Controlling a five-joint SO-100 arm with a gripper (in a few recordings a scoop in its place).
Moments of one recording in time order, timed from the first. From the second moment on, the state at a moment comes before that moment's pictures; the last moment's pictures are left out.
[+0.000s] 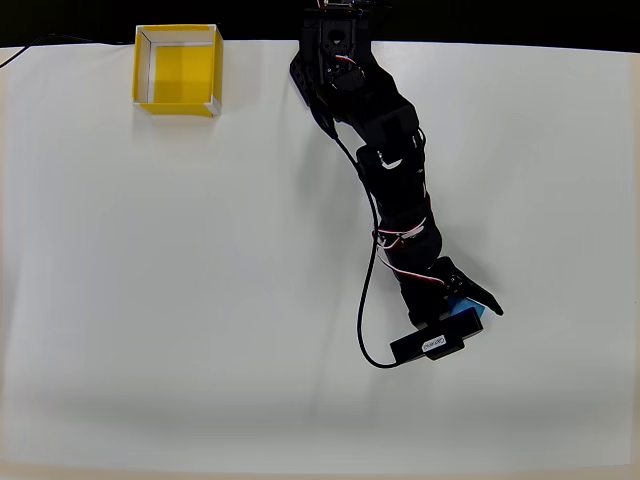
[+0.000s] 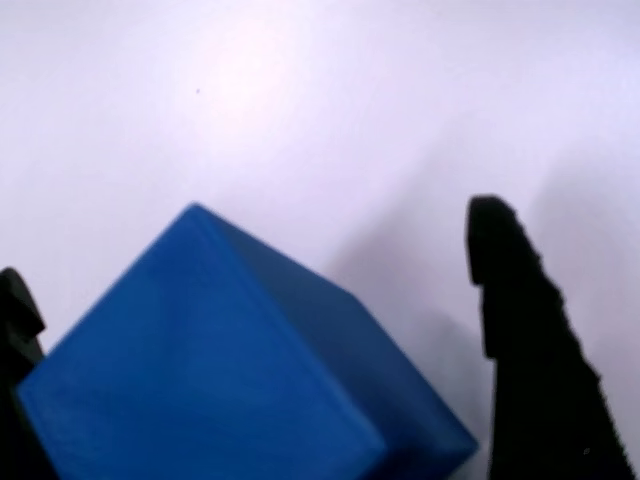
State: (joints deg) arm -29.5 55.6 115.9 -43.3 -82.1
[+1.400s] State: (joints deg) arm -13.4 61.6 102.7 -20.9 -86.5
